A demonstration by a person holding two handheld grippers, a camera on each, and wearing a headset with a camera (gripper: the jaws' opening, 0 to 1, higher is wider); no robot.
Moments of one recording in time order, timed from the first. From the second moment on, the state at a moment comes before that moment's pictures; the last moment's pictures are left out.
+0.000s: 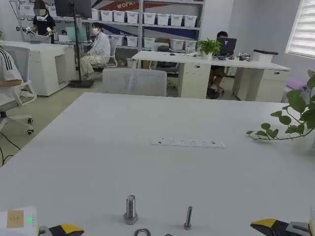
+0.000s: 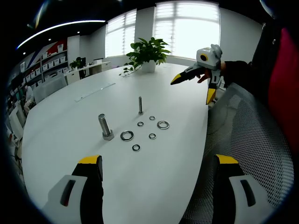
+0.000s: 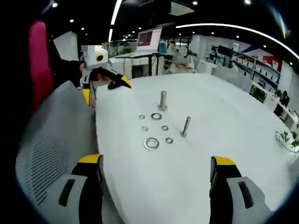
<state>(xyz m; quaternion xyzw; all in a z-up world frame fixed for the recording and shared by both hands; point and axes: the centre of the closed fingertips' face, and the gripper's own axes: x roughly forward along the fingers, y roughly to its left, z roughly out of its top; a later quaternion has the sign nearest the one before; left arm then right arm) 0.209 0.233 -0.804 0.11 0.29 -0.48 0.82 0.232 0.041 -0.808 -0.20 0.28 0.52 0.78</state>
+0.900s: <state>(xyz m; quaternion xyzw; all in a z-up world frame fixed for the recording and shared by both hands) 0.217 0.228 -0.811 0.12 0.31 -0.49 0.81 0.245 0.048 -0.812 -0.20 0.29 0.53 0.77</state>
